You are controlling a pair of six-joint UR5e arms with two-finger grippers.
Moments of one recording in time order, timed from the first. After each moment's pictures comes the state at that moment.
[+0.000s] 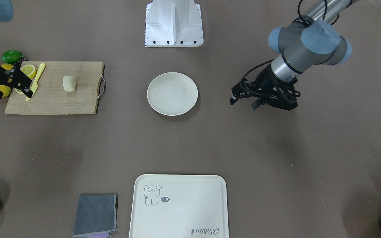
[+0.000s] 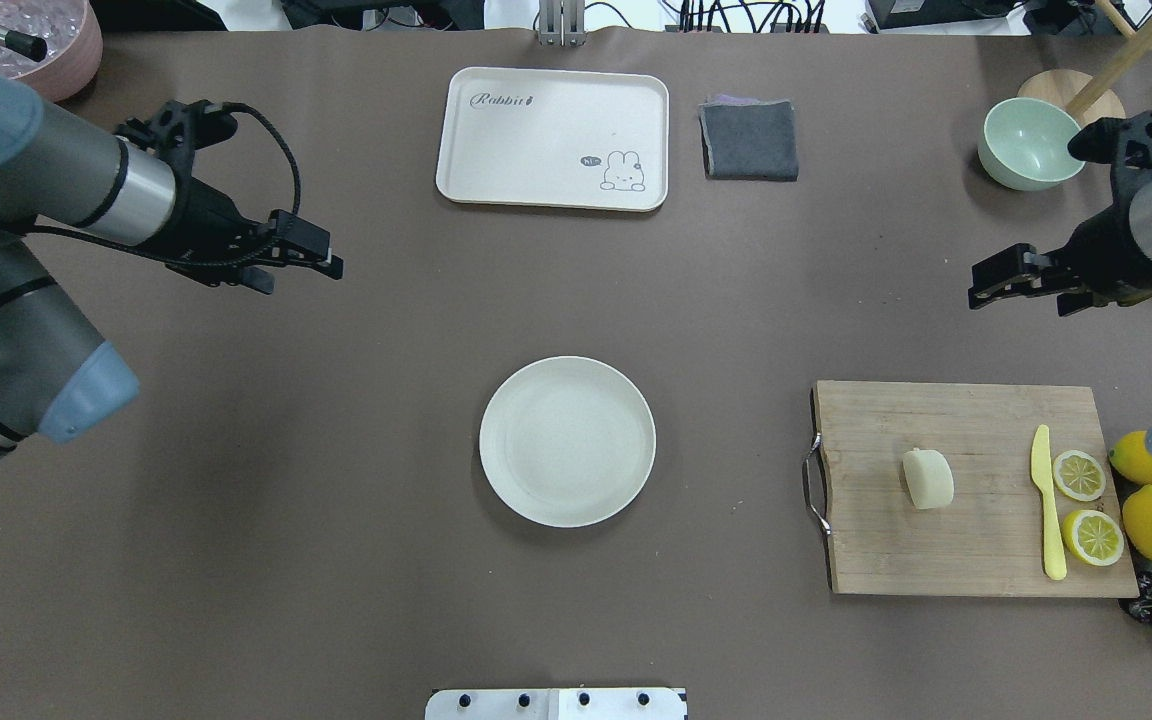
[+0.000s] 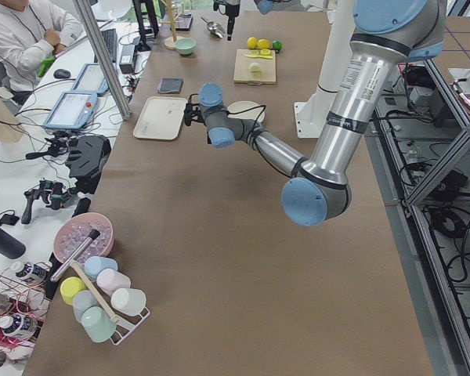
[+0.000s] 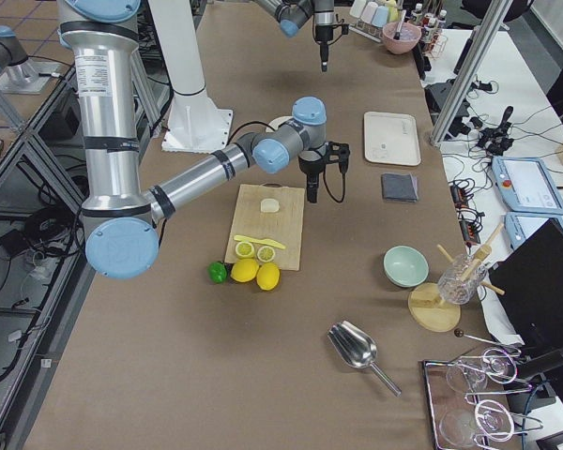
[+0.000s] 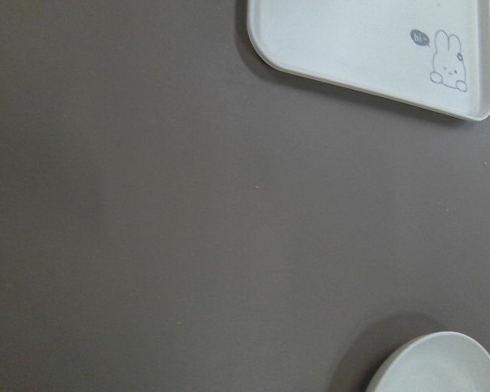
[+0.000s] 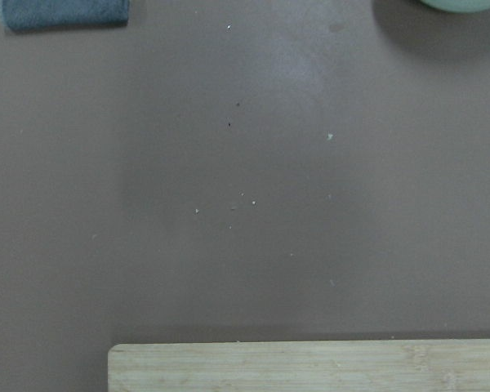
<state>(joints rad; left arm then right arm) -0.91 -1.90 -1.68 -2.21 -2.31 -1.14 0.94 -1.52 2.04 -1.43 2.11 0.93</state>
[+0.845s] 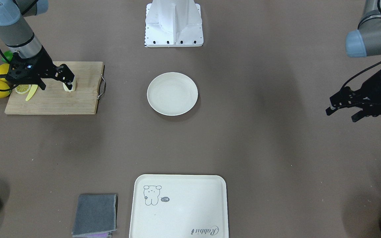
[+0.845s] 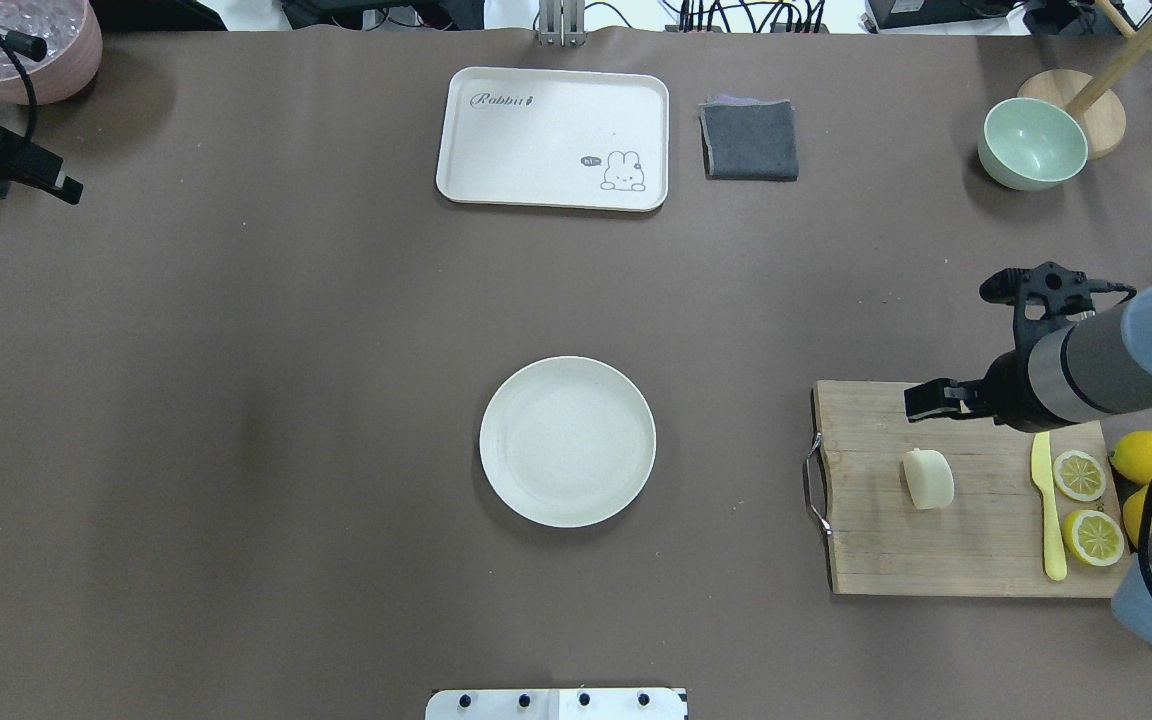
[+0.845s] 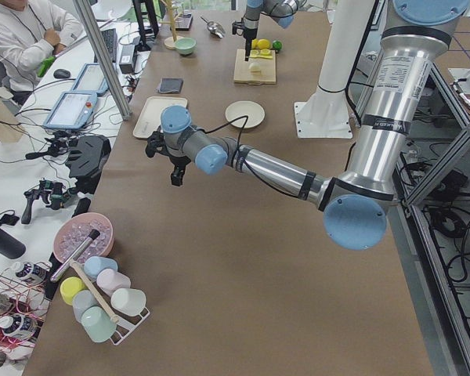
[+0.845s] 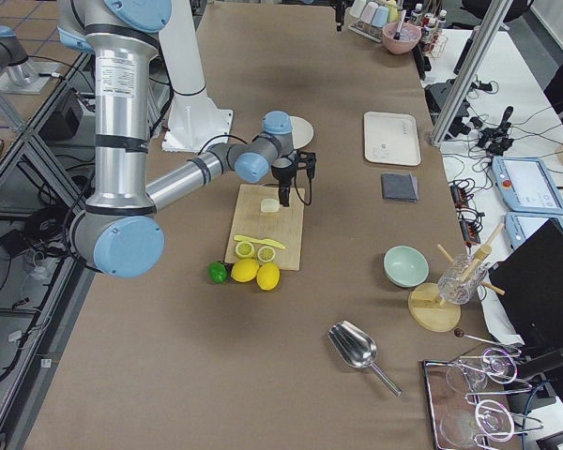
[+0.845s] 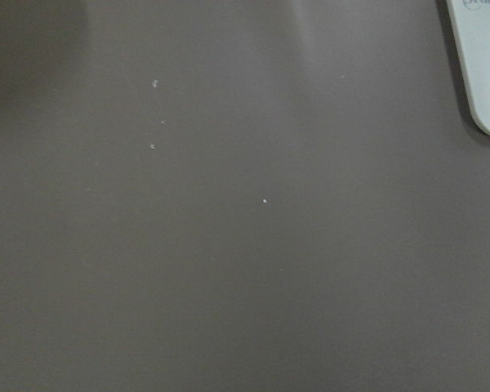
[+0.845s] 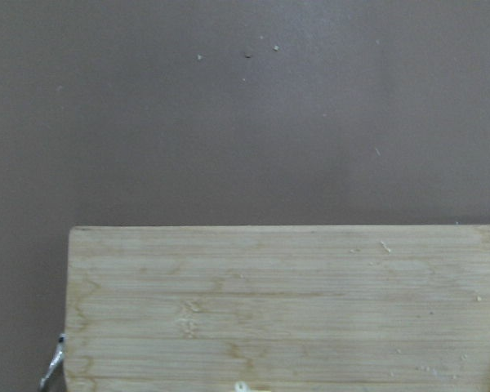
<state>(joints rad) -1.24 -1.80 -1.68 -1.86 -2.41 -0.48 0.64 -1.71 2.04 -1.17 1.90 1.14</state>
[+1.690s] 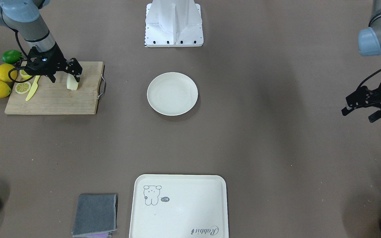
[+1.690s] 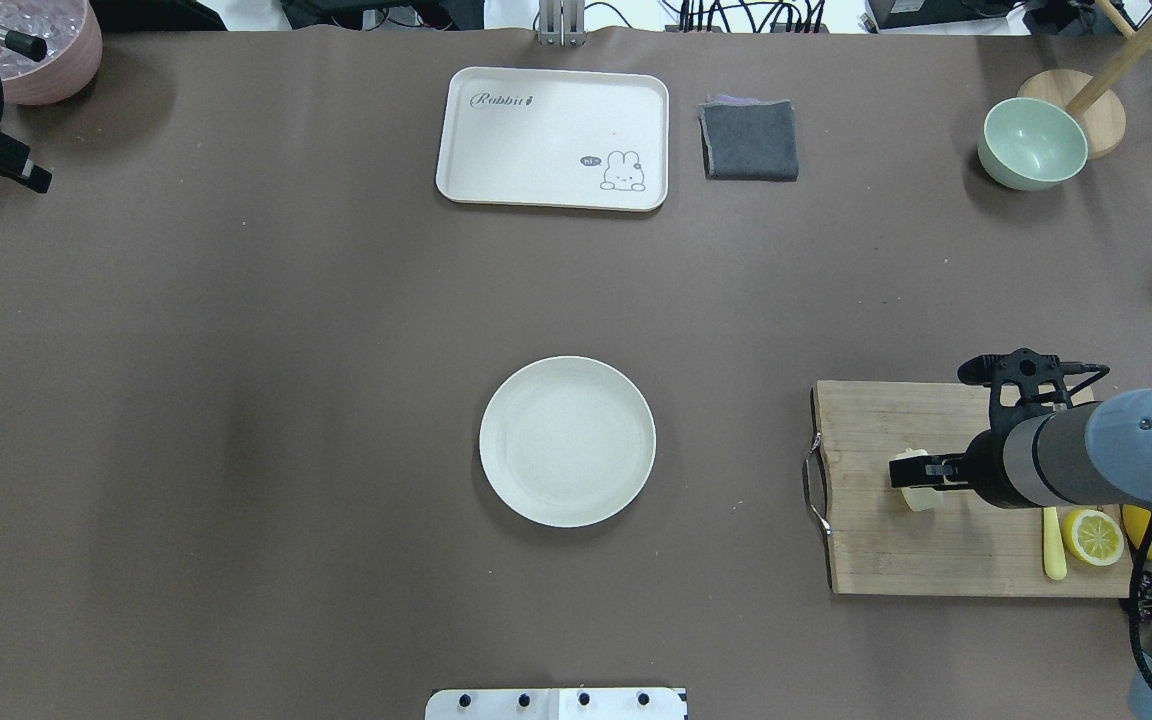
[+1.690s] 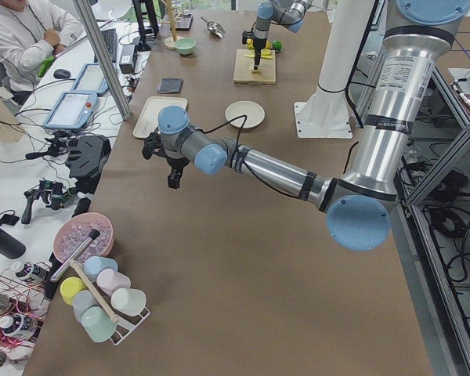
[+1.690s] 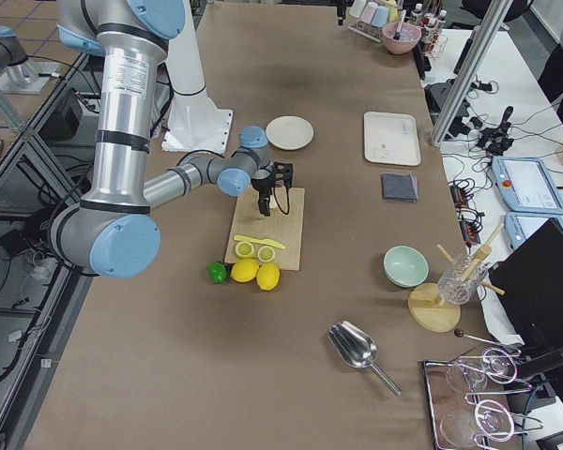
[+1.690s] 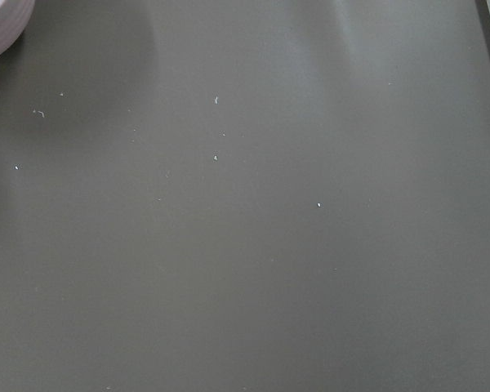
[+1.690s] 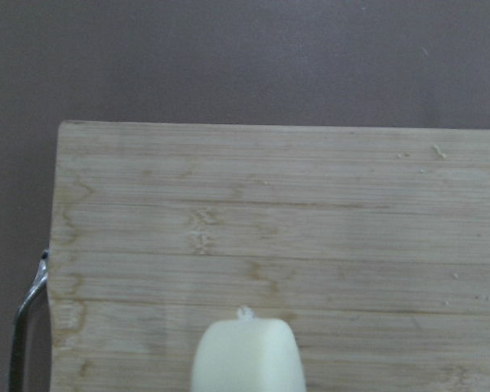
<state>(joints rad) -1.26 -1.79 -1.68 -1.85 -2.40 -0.46 0.50 -1.73 2.03 -1.11 1.80 1.22</state>
